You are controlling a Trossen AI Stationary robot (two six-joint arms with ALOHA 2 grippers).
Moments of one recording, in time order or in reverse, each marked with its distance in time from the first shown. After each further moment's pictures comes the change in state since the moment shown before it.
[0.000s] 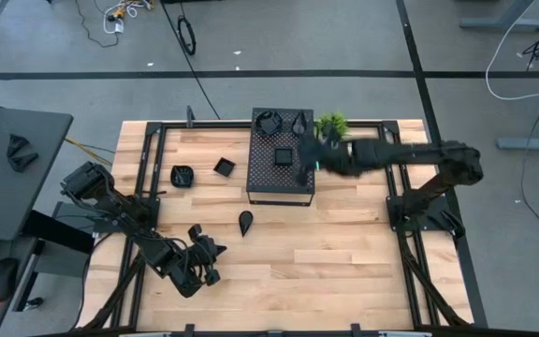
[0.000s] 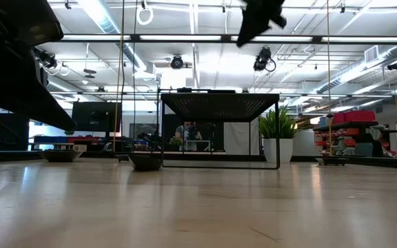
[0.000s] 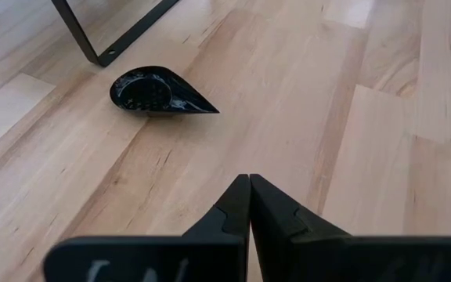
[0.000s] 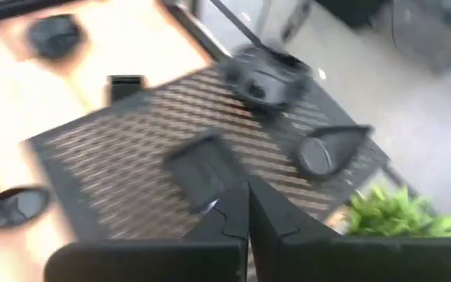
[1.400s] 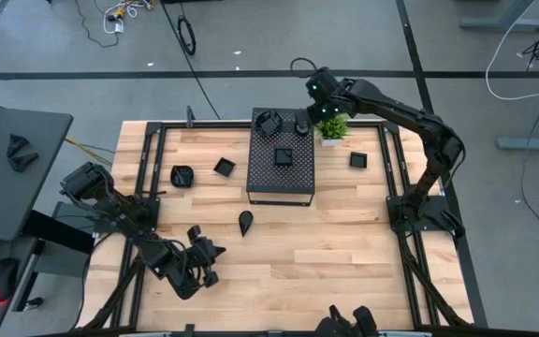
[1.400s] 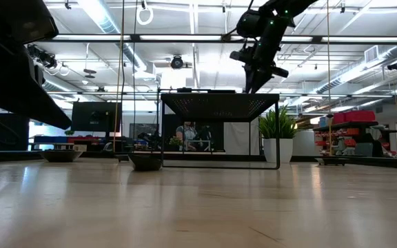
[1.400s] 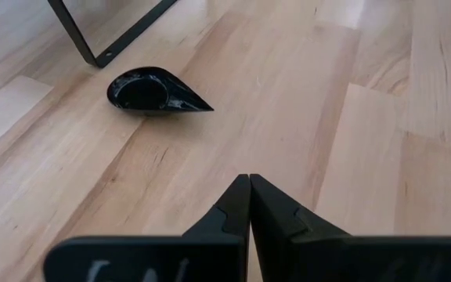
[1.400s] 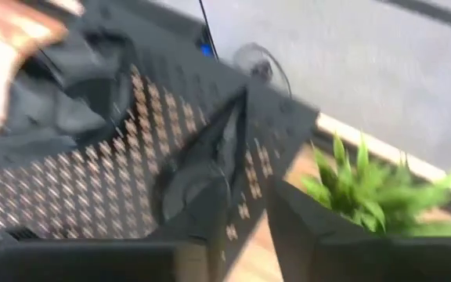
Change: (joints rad) left arm -0.025 0.000 0.000 -0.004 -0.014 -0.008; right arm -0.590 0.187 0.129 -0.078 -0.458 0.090
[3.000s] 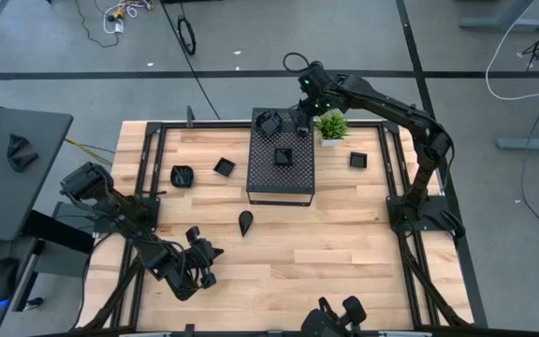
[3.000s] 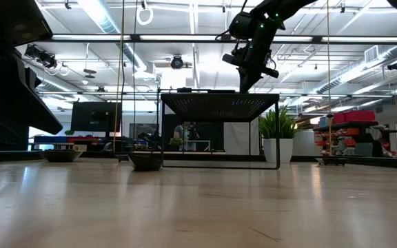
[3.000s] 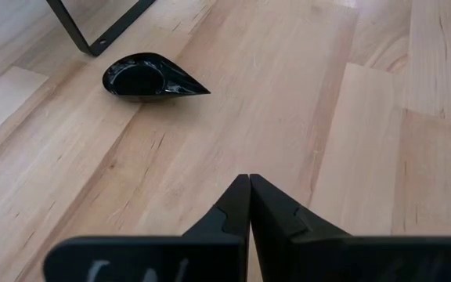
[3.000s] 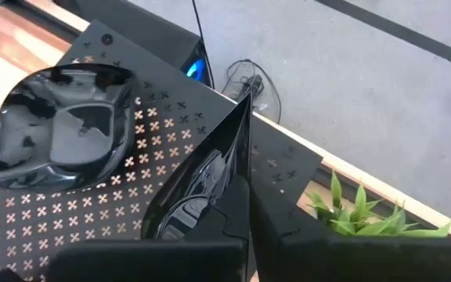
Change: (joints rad) left arm -0.014 0.000 0.000 -0.031 0.025 -0.002; right arm -0.002 0.098 0.120 -0.008 0.041 -0.065
